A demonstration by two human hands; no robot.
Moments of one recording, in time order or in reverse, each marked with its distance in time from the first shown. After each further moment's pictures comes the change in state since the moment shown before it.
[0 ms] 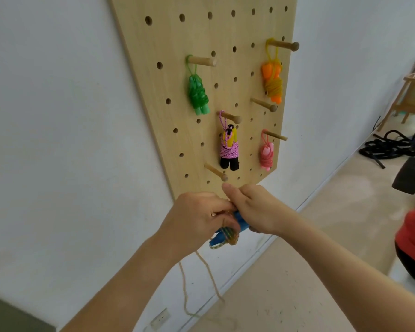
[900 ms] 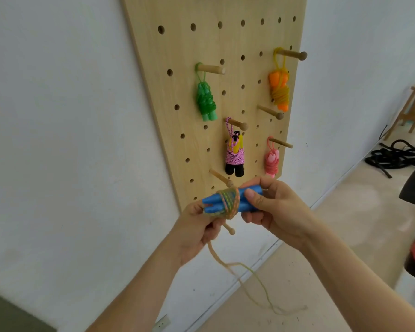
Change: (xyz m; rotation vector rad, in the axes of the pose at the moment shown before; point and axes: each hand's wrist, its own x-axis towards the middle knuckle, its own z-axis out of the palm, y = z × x) left_hand 0.001 -0.030 0.022 -1.052 0.061 -0.514; right_hand -0.001 0.021 -0.008 0.995 -0.079 -0.076
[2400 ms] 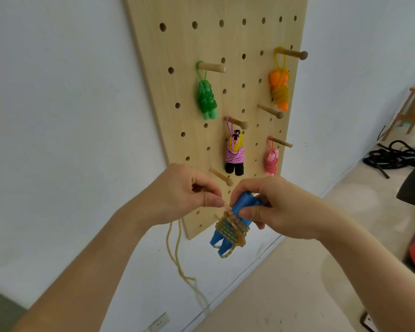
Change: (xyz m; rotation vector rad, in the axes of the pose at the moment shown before) left_hand -0.017 0.092 -0.008 0.951 -0.094 0.335; right_hand -0.017 -0.045 0.015 -1.164 -0.230 -0.154
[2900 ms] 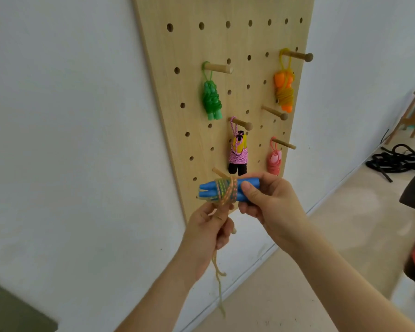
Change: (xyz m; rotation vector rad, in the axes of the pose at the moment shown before) left_hand -0.022 -0.025 0.095 -0.940 0.291 -0.369; right_hand 0.022 0.016 0.049 1.038 0.503 0.150
